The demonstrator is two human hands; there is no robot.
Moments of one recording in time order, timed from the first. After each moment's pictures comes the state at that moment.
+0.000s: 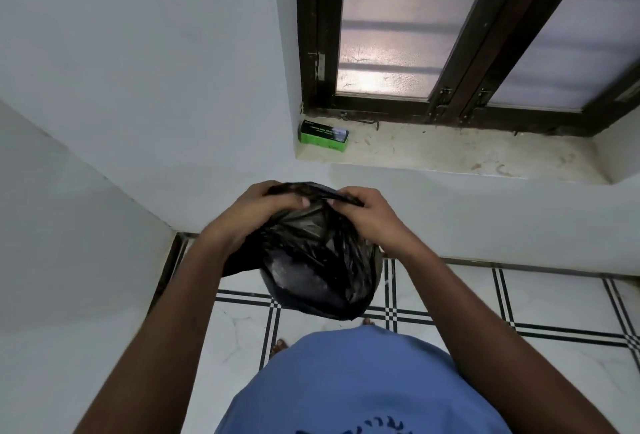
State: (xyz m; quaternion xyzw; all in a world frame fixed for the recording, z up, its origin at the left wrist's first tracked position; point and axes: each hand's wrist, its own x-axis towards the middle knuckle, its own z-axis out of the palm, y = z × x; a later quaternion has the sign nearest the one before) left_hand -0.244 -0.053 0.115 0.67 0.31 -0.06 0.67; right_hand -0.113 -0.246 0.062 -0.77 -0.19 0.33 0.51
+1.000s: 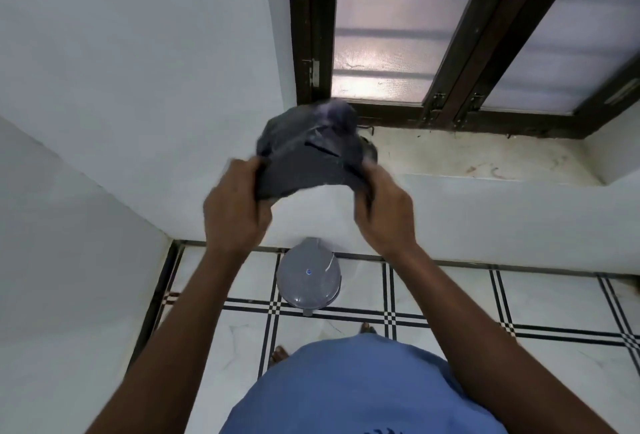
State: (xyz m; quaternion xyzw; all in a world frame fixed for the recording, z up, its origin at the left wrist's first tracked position) left_hand -0.252 -0.047 0.082 0.89 0.21 0.35 0.18; right_hand -0.103 -0.257 0.053 -0.85 -0.33 -0.10 0.39
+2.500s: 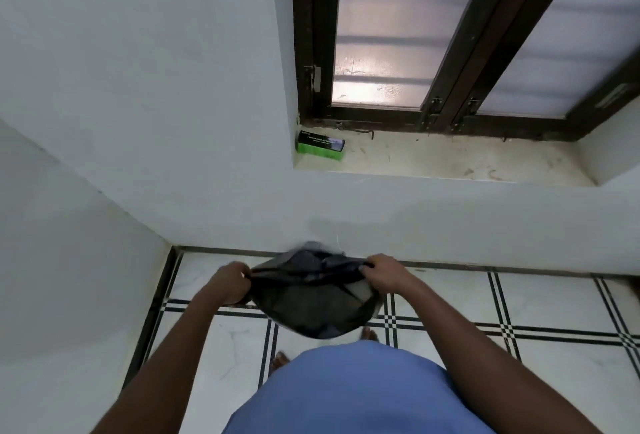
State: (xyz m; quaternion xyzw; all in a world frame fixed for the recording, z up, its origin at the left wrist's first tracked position) left_hand -0.321 0.005 -0.065 0.83 0.37 -0.26 0.31; right_hand -0.119 -0.304 -0.064 -0.88 -0.20 0.40 0.14
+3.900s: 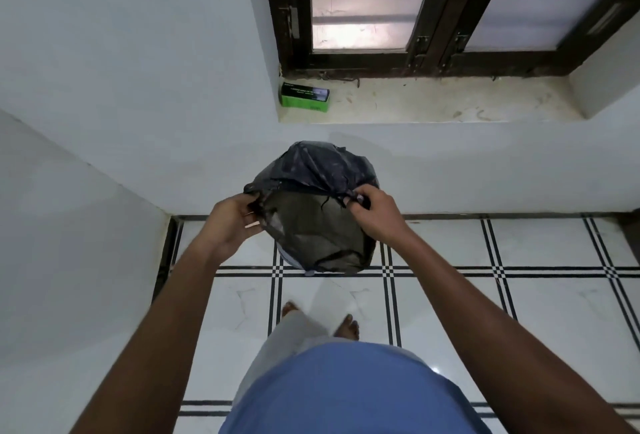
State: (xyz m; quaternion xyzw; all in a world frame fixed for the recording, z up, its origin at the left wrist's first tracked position) left_hand -0.312 -0.047 0.008 0.49 0.42 -0.01 0.76; right_hand -0.167 -0.317 0.000 -0.87 -0.15 0.25 0.40
